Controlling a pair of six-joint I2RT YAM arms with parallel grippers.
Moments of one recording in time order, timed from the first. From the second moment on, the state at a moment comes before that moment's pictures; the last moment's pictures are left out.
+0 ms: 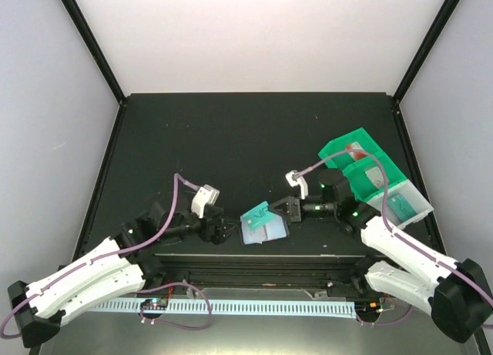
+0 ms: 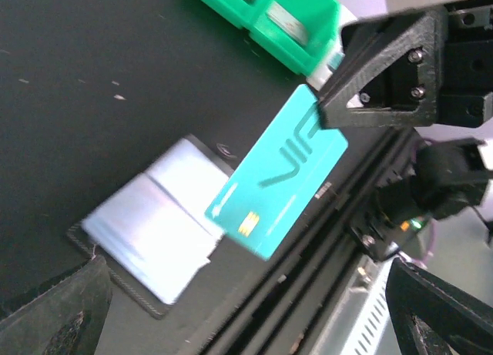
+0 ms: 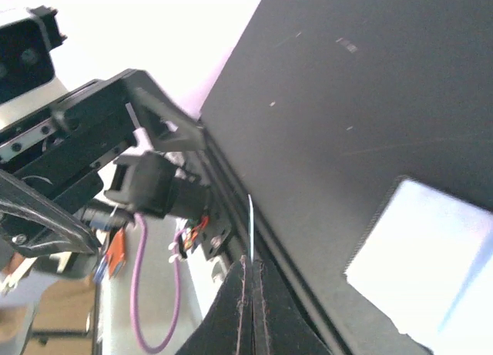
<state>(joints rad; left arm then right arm) -0.88 0.63 0.54 -0.40 0.27 -0.55 0.66 0.99 0.54 -0.04 -0.78 0.61</state>
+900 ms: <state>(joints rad) -0.88 0.64 0.58 -0.47 0.02 -0.41 0.15 0.67 0.65 -0.51 -0.11 0.63</state>
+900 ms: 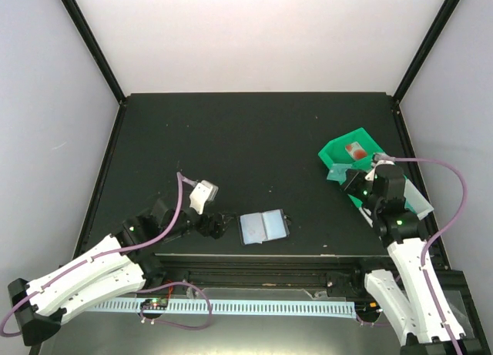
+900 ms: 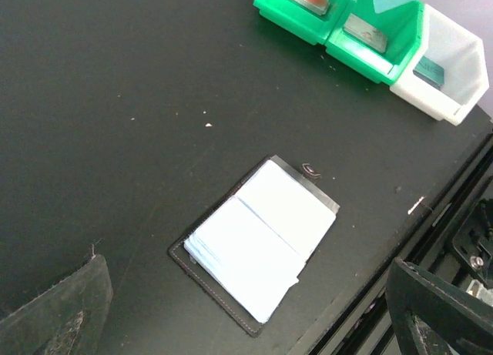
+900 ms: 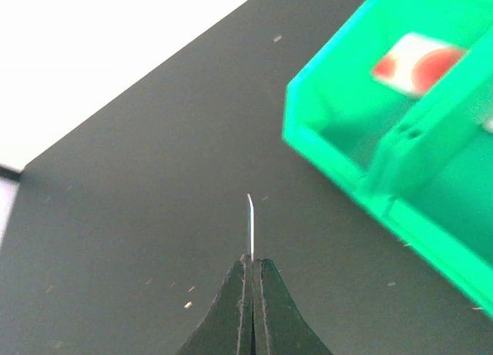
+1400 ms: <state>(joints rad) -0.87 0.69 0.58 -0.45 0.12 -0.38 -0.29 0.72 0.75 -0.68 0.01 0.52</state>
